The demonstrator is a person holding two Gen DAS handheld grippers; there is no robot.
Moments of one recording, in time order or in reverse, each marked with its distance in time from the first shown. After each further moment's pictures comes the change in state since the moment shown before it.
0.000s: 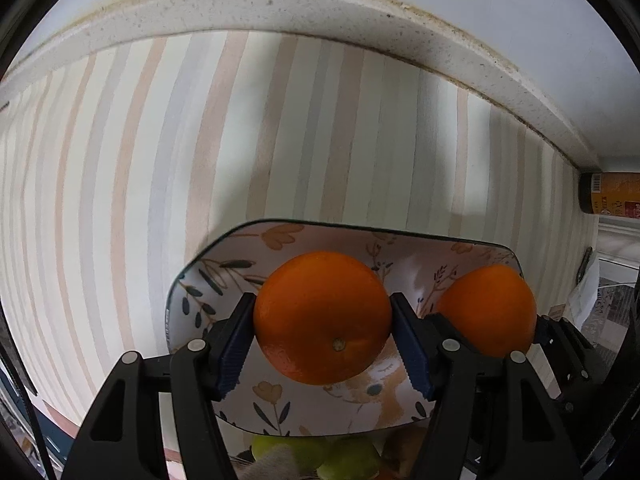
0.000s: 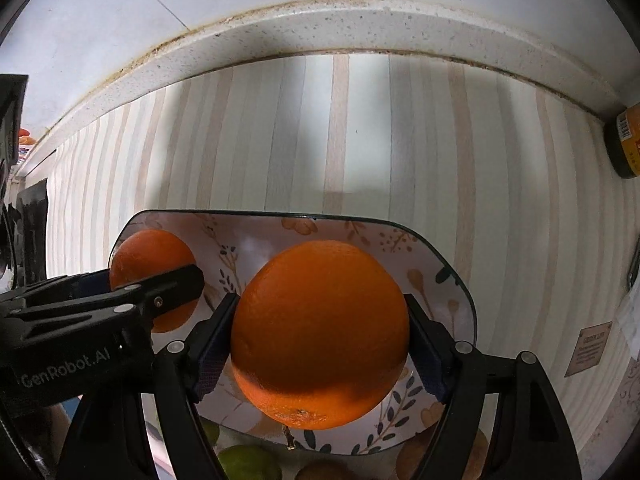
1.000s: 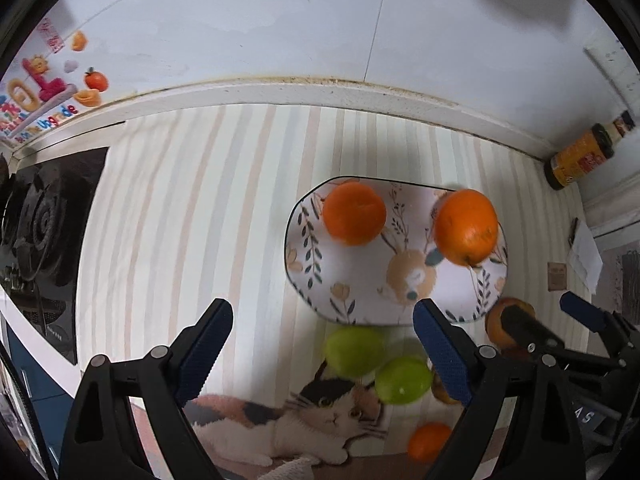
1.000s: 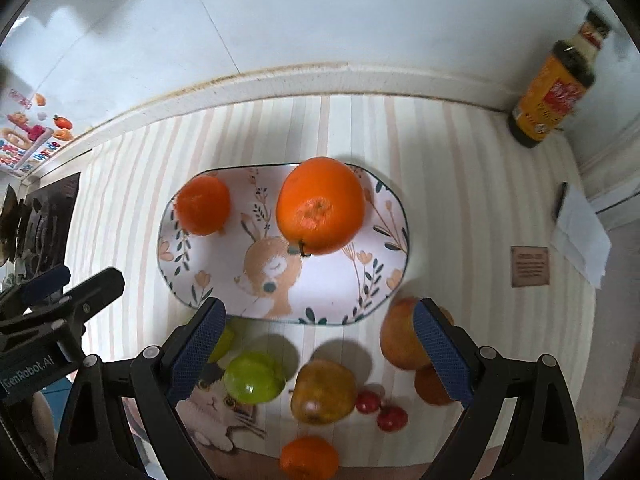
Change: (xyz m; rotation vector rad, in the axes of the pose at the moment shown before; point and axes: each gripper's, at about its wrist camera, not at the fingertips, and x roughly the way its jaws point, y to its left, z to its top) left arm -0.118 0.019 -0.157 0.045 -0.362 0.117; right arm -0.118 0.012 -0.128 0.012 -0.239 -0.074
